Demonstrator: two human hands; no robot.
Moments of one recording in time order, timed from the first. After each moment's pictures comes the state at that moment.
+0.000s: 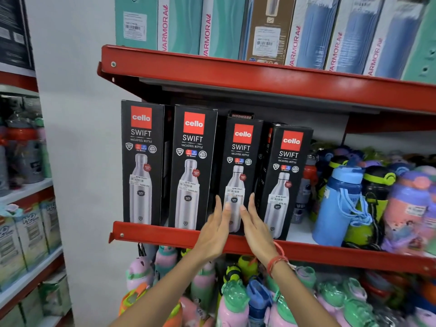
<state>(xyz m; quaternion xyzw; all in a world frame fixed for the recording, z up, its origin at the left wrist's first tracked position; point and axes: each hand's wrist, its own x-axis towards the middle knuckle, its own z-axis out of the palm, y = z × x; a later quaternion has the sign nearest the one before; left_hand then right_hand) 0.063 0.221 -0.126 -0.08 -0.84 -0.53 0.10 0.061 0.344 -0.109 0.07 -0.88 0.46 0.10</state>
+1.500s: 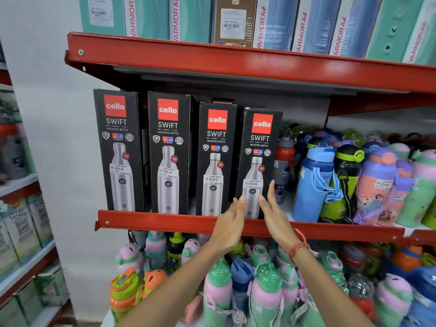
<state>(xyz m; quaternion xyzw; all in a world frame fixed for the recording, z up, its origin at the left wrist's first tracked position) 0.085 0.298 -0.131 -0.11 -0.84 -0.52 0.05 0.069 0.435 -0.117 0.07 -0.86 0.50 0.11</state>
